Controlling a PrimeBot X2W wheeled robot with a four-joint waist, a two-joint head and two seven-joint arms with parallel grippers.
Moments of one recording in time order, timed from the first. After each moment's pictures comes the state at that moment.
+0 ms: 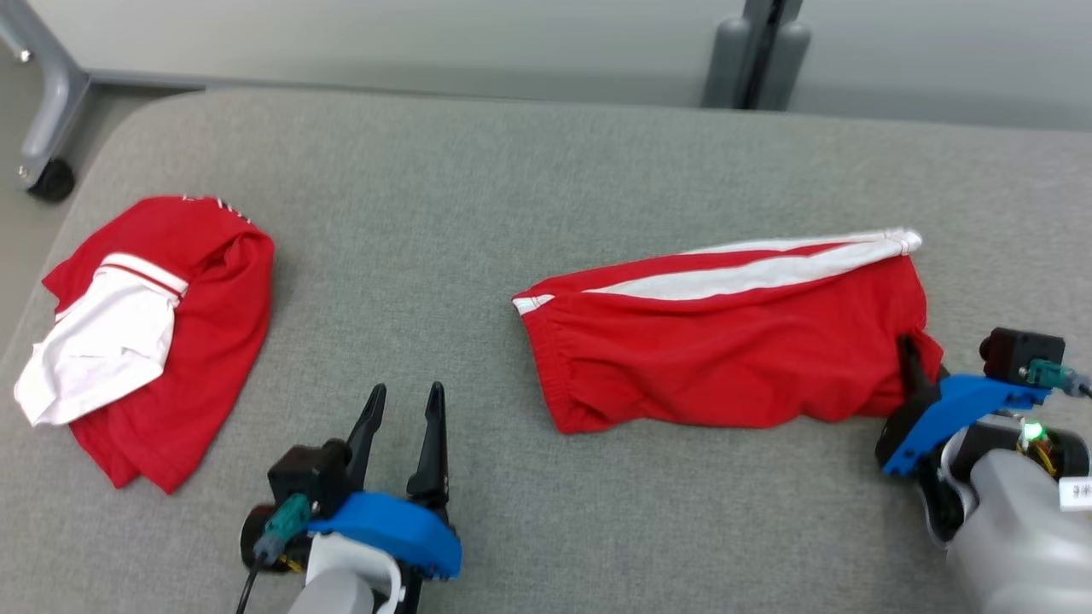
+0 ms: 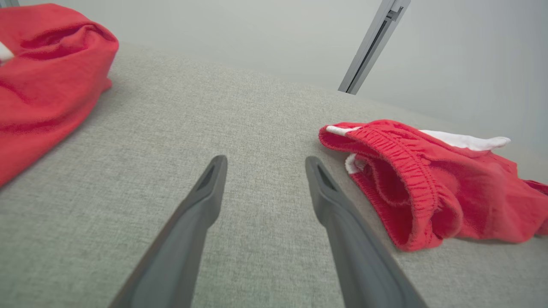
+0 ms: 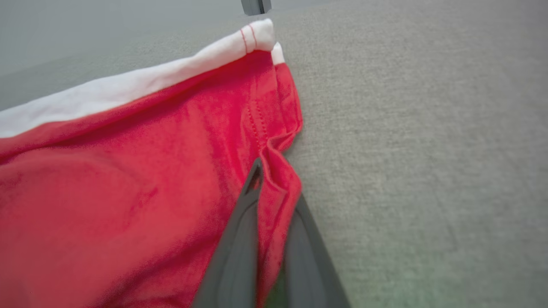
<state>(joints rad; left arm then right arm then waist) -0.23 0.05 -0.32 0.48 -0.44 -0.04 -0.26 -0.69 -0.21 0.04 1.20 0.35 0.13 -0.25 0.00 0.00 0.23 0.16</state>
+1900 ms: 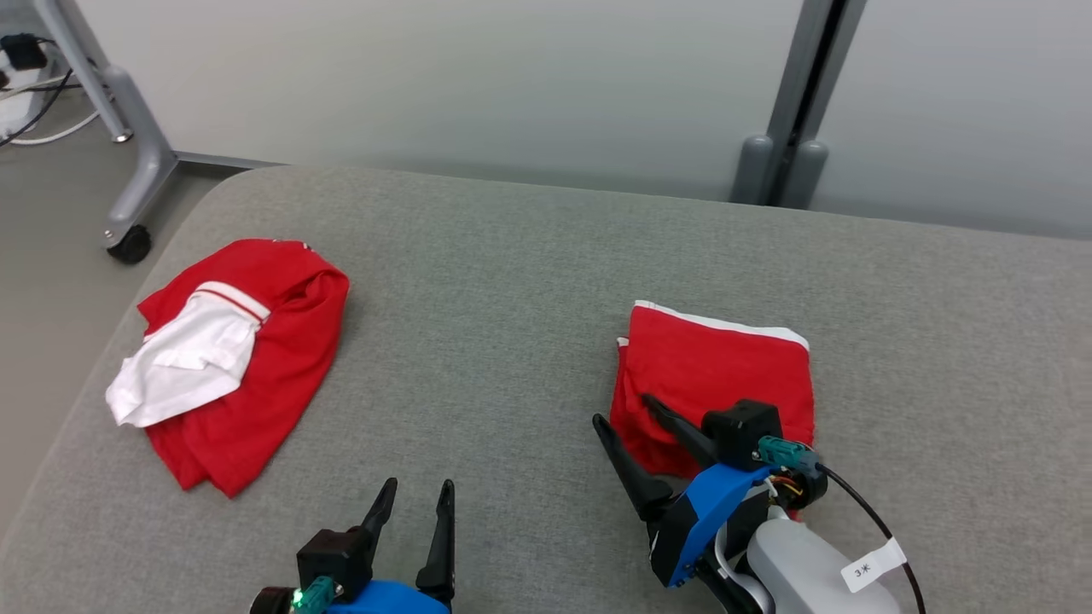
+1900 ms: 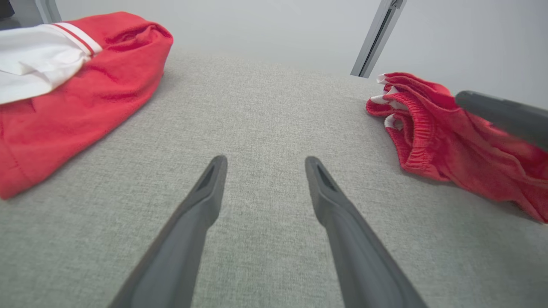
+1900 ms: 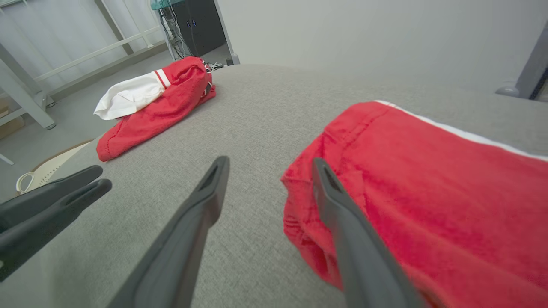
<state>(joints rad) -0.08 0.05 -0.33 0.51 -0.32 -0.05 -0.26 -0.49 -0.05 0.61 0.79 0.48 0.13 -0.26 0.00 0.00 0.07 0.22</state>
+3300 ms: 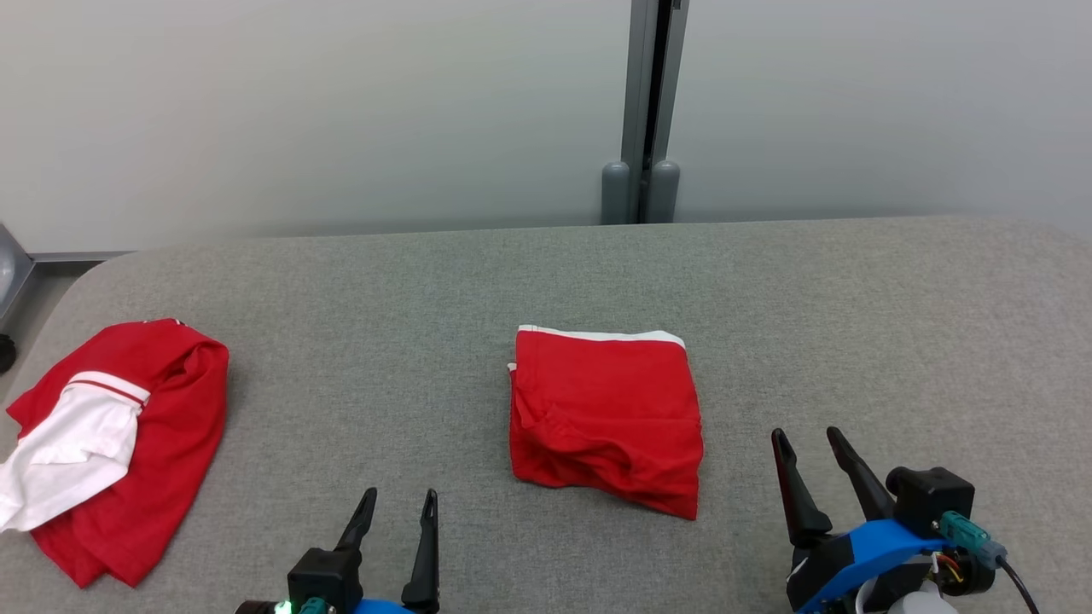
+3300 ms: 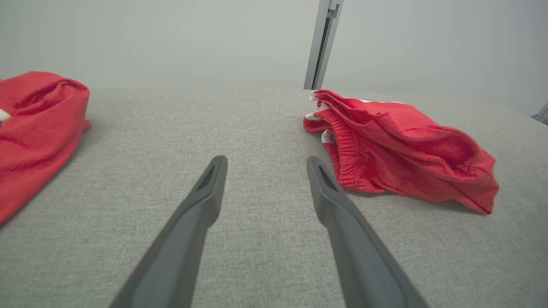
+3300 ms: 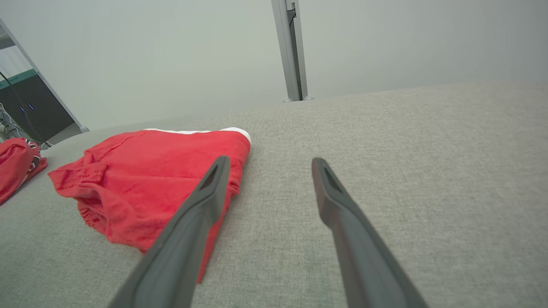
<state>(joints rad) -0.02 0.05 -0.26 0.45 -0.21 -0.02 -0.26 -0.18 -0.05 0.08 0.54 0.25 0.13 -0.26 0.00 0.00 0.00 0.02</state>
